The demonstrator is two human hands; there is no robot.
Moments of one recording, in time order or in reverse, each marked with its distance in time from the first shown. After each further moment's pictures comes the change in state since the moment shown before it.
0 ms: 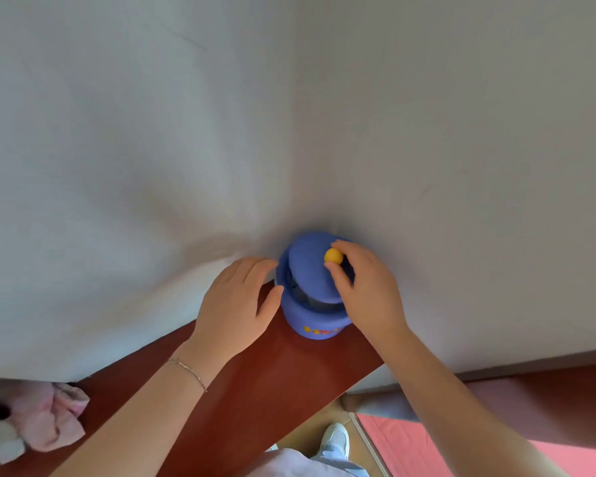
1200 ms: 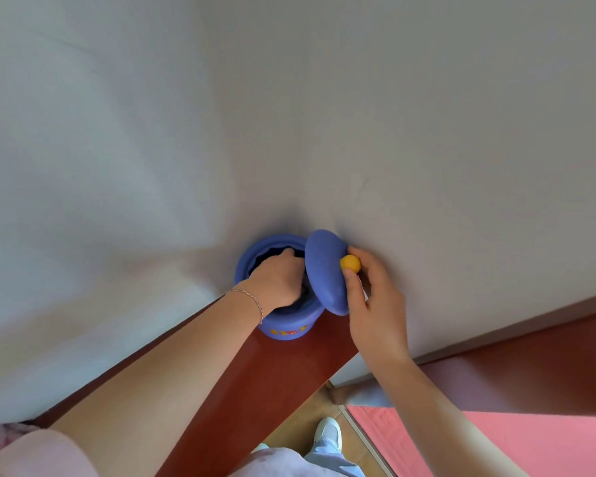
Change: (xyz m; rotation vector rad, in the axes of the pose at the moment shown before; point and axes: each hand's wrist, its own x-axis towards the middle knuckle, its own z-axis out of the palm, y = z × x) left_hand 0.090 0.081 0.035 -0.039 -0.677 -0.102; right_hand -0.044 0.006 -0.041 0.372 0.187 0.380
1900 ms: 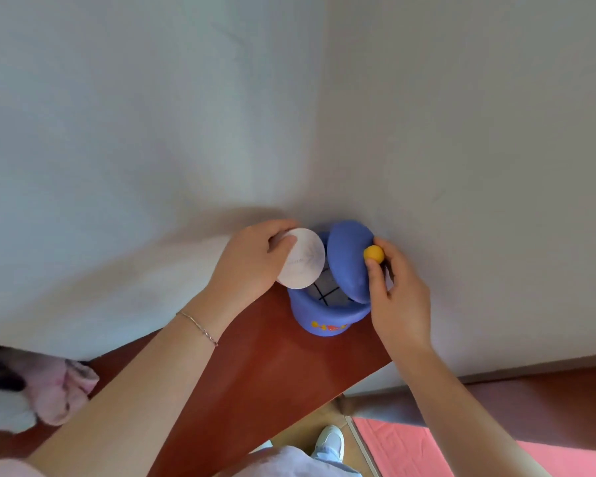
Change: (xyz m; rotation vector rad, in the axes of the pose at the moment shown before) left_hand -0.083 -0.062 -0.039 -0.547 0.581 -0.083; right_hand 0.008 -0.017 0.029 -0.184 -0.061 -0.189
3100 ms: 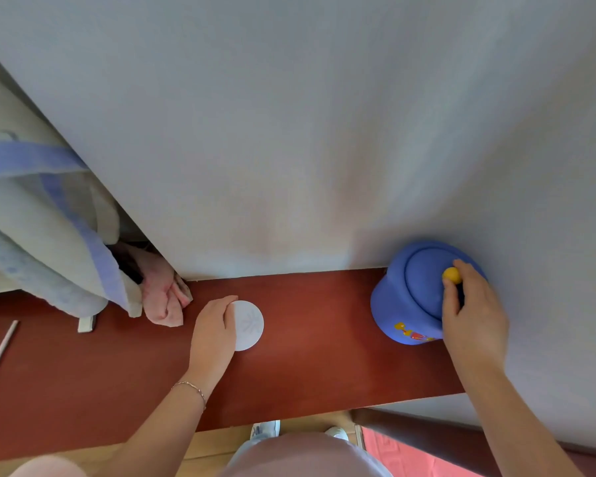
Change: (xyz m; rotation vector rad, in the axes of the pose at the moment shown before) left_hand -0.163 -0.203 0.005 0.021 0.434 -0.583; right_hand 0.005 0.017 0.042 -0.379 -0.034 -0.255
